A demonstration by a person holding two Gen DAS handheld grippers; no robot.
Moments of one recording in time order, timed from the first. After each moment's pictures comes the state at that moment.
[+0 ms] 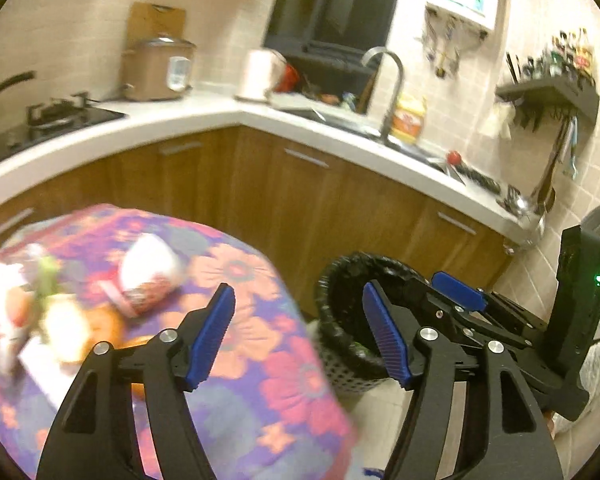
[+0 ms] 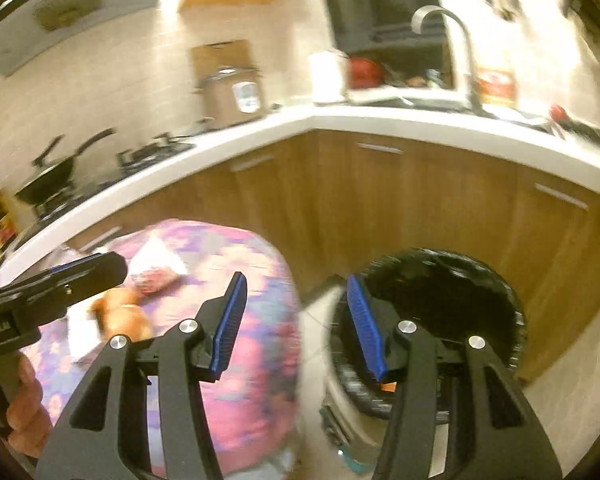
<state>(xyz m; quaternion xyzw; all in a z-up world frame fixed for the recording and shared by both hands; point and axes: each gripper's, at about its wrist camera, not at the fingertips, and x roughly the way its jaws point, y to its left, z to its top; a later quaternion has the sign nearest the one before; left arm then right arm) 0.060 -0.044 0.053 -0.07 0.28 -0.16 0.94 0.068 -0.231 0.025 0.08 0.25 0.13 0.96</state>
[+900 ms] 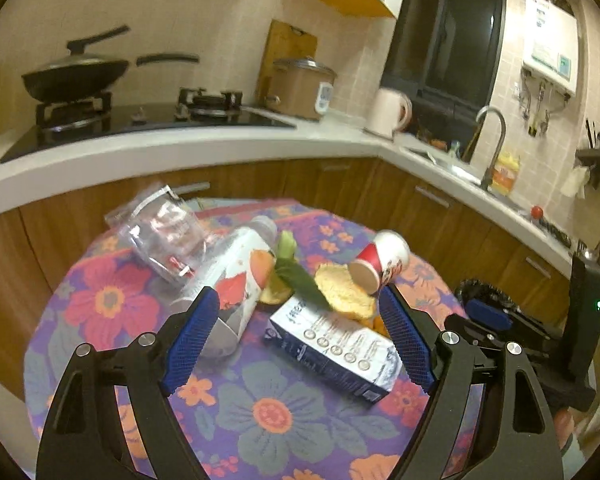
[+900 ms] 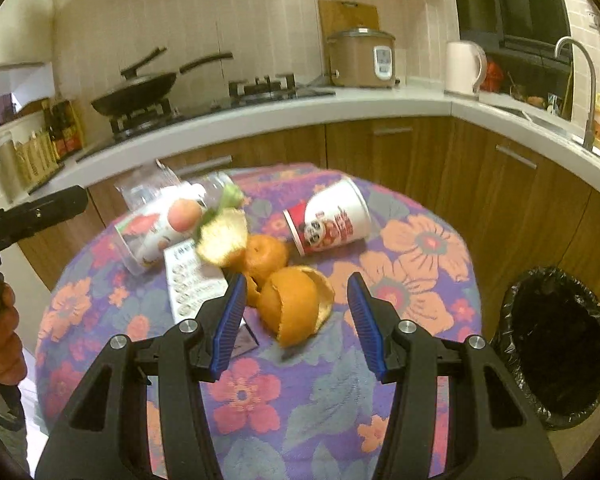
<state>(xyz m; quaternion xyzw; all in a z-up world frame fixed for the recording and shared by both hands) -0.004 0.158 0.041 -0.11 0.27 -0.01 0.96 0.067 -0.057 -0.005 -0.02 0.29 0.25 0.92</state>
